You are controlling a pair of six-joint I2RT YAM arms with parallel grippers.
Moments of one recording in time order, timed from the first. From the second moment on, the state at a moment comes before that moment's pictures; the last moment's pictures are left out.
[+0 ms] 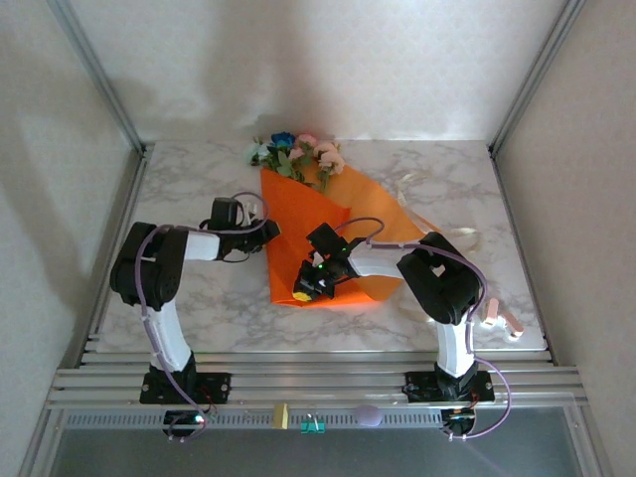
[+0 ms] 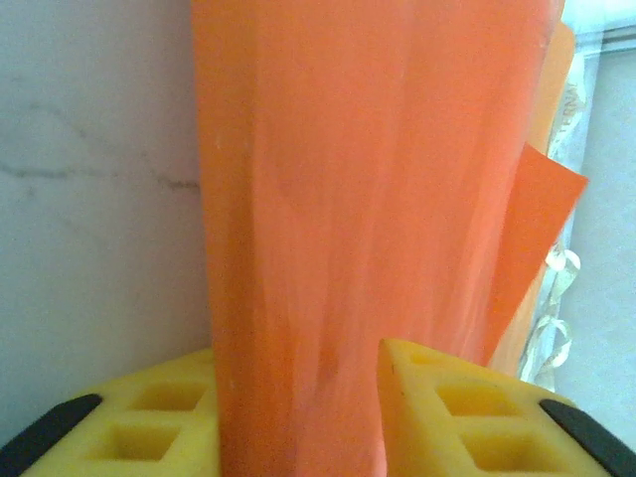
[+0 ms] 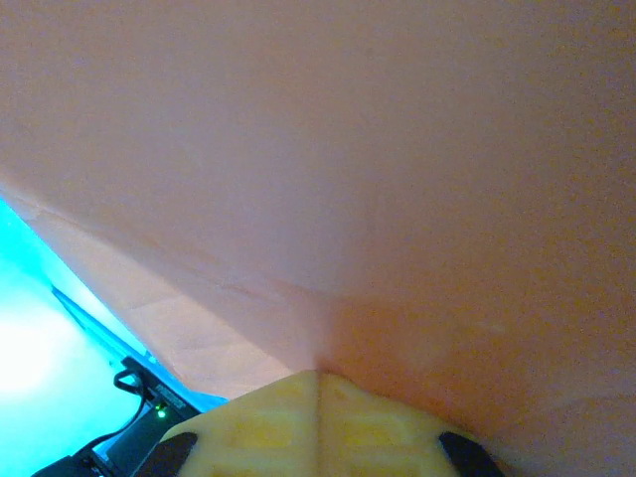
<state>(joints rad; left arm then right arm) -0.16 1.93 0.90 0.26 0.60 -0.79 0.82 1.96 1.11 -0.28 -0.60 1.09</state>
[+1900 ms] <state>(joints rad) -0.05 2.41 1.56 0.31 0.62 -0.92 0.79 2.00 1.17 -0.33 -0.62 1.05</state>
